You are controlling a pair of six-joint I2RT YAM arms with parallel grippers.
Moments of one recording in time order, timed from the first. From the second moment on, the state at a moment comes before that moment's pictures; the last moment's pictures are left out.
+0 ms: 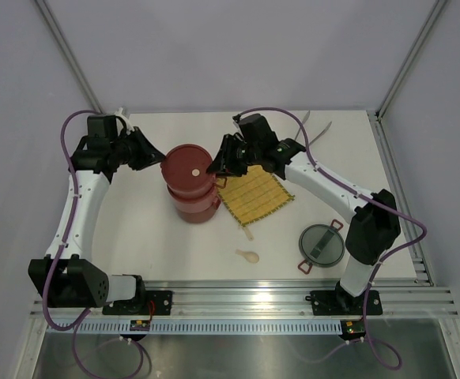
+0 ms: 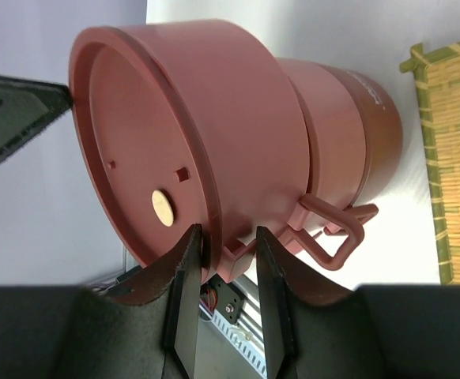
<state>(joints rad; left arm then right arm) 0.00 1.31 1.33 -0.74 0.43 -0.54 0.71 1.77 1.60 -0.46 -0.32 0.83</state>
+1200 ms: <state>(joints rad) 0.00 1.32 1.37 -0.71 0.42 -0.55 0.77 1.73 1.56 -0.46 -0.31 1.02</state>
